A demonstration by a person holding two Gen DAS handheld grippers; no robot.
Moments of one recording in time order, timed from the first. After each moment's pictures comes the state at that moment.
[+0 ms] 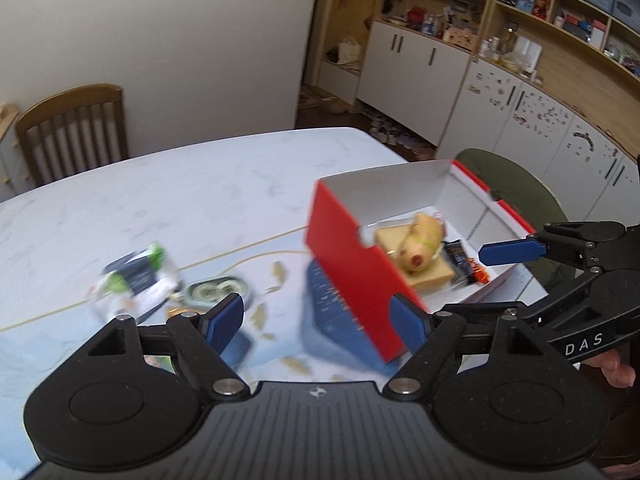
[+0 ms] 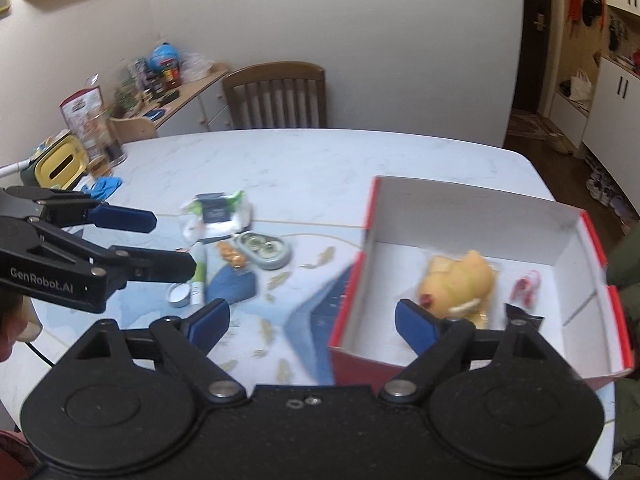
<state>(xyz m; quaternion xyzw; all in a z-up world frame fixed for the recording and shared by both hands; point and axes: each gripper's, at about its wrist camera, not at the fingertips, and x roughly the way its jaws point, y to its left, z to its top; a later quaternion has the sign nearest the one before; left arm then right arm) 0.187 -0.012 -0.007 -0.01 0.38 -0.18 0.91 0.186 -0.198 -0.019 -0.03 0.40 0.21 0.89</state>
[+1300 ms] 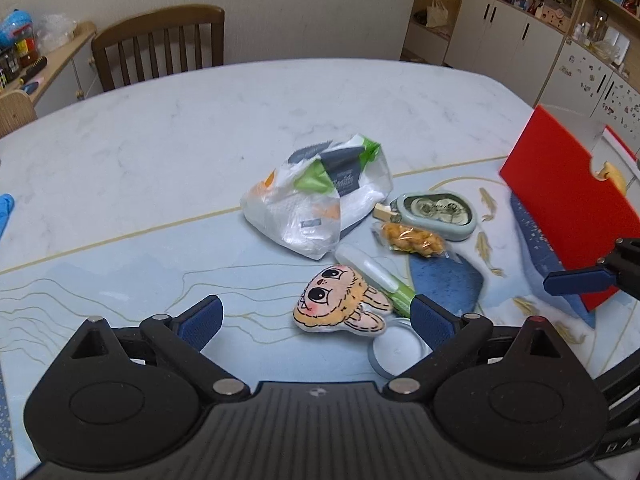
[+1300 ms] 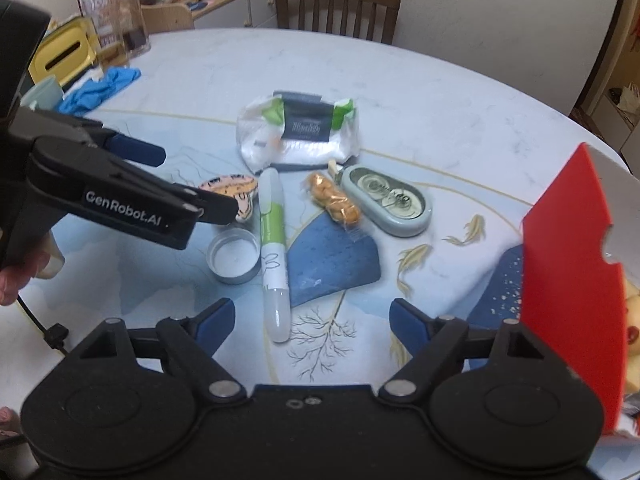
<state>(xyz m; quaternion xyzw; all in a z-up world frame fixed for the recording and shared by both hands) 0.239 0.134 -0.125 -0.01 0.45 -0.08 0.89 0.219 -0.035 -0.120 -0.13 0.47 0.23 0.84</state>
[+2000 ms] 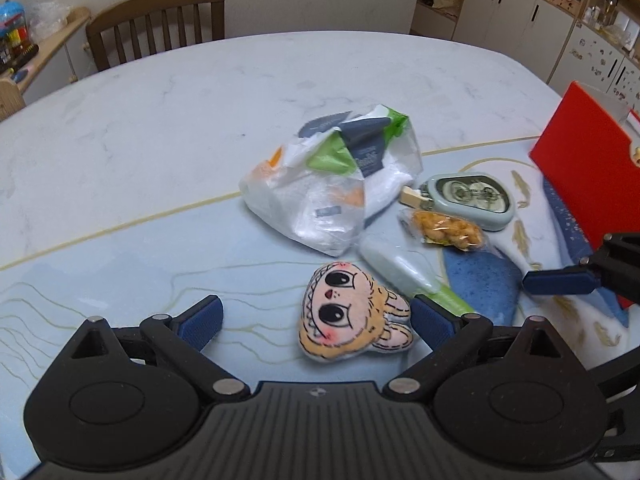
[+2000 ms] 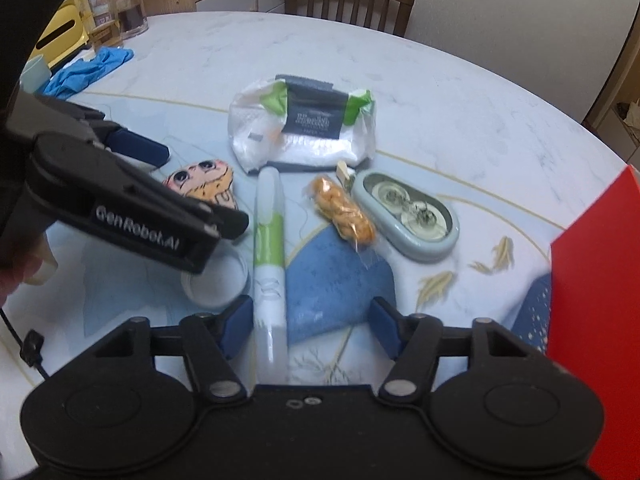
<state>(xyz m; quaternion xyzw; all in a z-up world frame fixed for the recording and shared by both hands) 0.266 0.134 -0.155 0.00 0.47 -0.07 0.88 0.249 -0.013 -0.147 -0.15 0.47 0.24 0.84</state>
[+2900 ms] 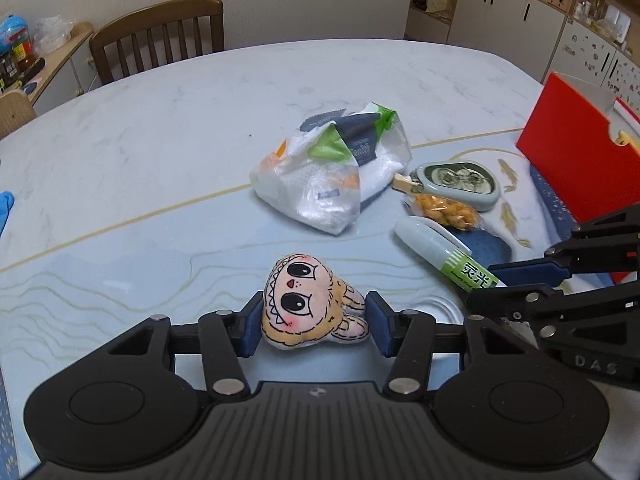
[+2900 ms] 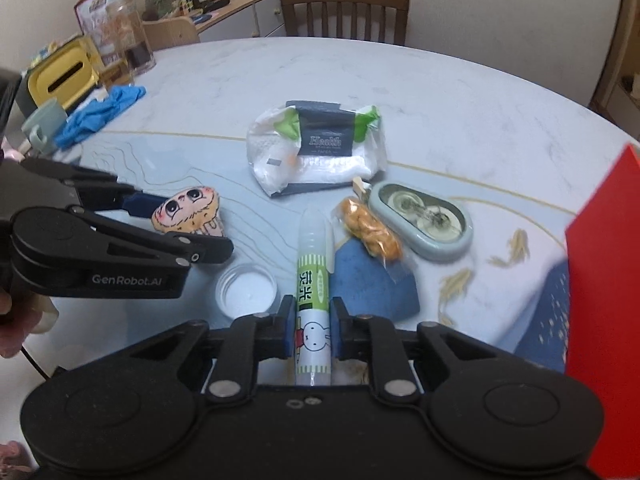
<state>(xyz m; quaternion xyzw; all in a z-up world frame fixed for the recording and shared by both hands) 0.234 0.137 -0.143 0.01 0.46 -0.07 0.88 0.237 -0.026 -0.132 -0.08 0.47 0.25 0.84</state>
